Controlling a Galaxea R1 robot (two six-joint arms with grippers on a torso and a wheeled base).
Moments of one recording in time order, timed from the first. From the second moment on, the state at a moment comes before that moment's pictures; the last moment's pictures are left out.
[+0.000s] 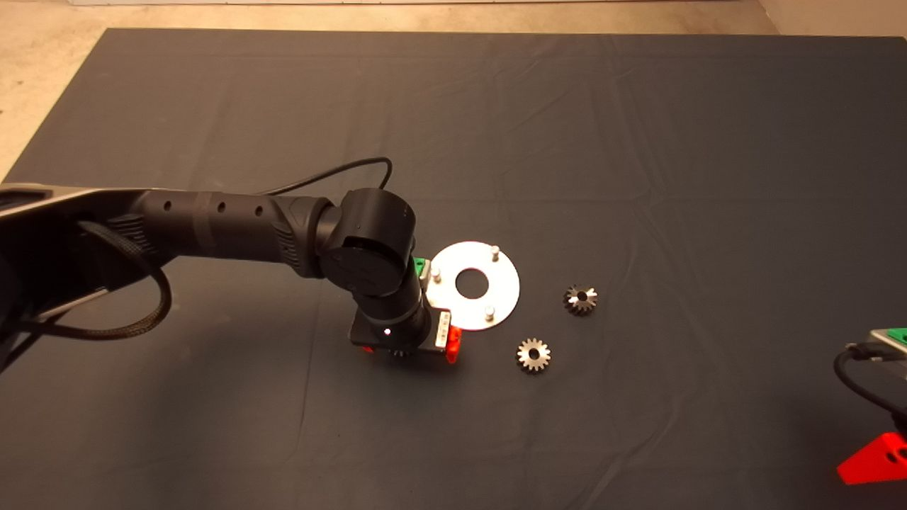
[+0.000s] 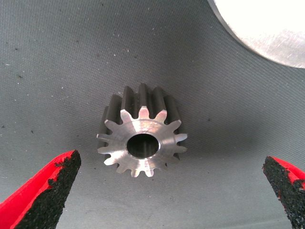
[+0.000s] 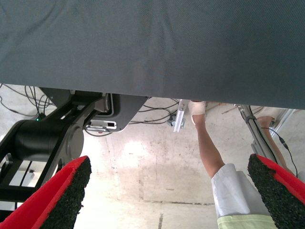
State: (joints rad) left arm -0.25 2.68 -0.96 0.37 1.52 -1.57; right arm 0.46 1.69 -0.39 0.08 -1.53 1.28
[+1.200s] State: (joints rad) left arm -0.25 2.65 -0.96 0.37 1.52 -1.53; right arm 0.47 2.04 -0.67 0.05 -1.53 1.12
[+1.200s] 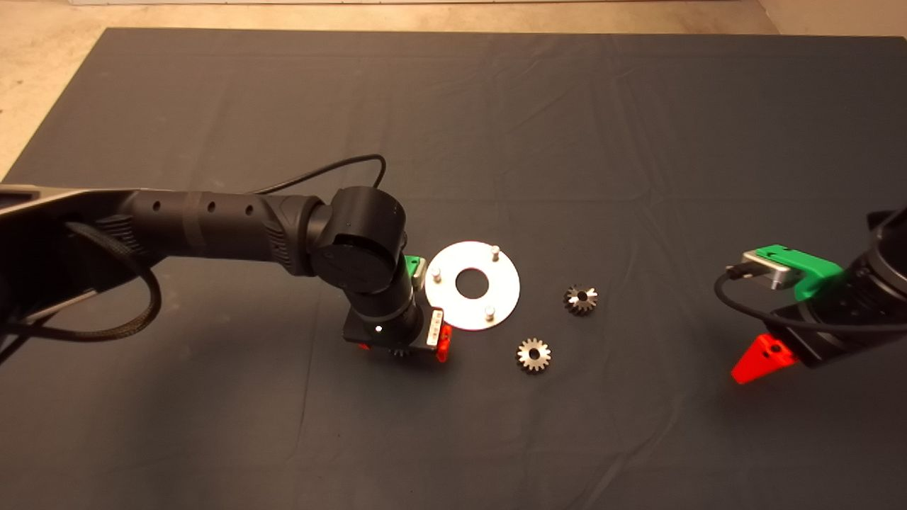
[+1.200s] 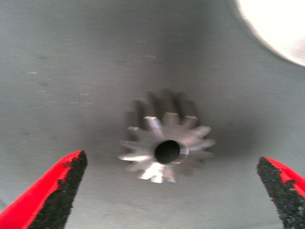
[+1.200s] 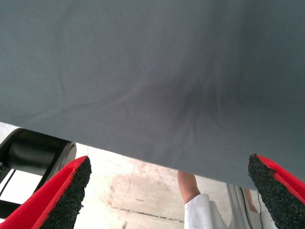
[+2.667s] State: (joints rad) left arm -0.25 2.65 -0.99 0.37 1.52 -1.51; right arm 0.47 2.13 -0.73 0.04 -1.53 1.11
